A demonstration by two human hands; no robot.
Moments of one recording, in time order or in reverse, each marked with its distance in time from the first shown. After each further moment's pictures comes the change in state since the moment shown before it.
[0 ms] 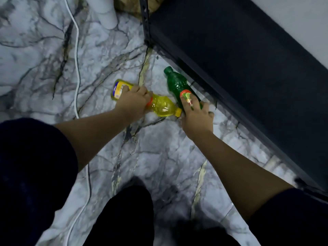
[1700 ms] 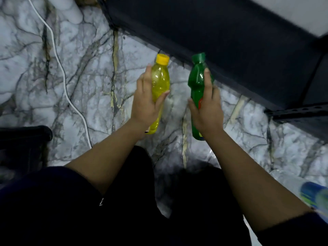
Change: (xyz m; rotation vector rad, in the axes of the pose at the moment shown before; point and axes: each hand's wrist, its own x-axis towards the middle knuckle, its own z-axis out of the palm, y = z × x) left_hand -0.134 0.192 -0.067 -0.928 0.584 -0.032; right_hand -0.229 0.063 -0.040 0.685 0.521 0.227
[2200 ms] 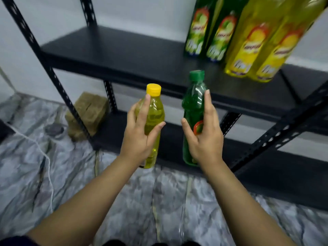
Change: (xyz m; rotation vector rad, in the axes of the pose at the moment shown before) left_hand 0.079 0.343 -0.152 -0.279 0.137 0.581; right_hand 0.000 -0.170 -0.348 0.088 0.676 -0.283
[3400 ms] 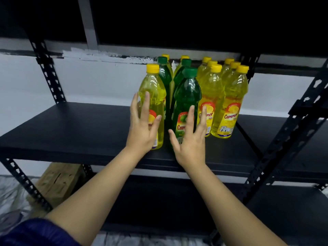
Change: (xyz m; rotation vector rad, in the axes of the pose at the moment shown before) left_hand 0.236 0.025 0.091 0.020 -0.023 0.260; right_hand 0.176 0.043 0.003 -0.243 0.228 -0.064
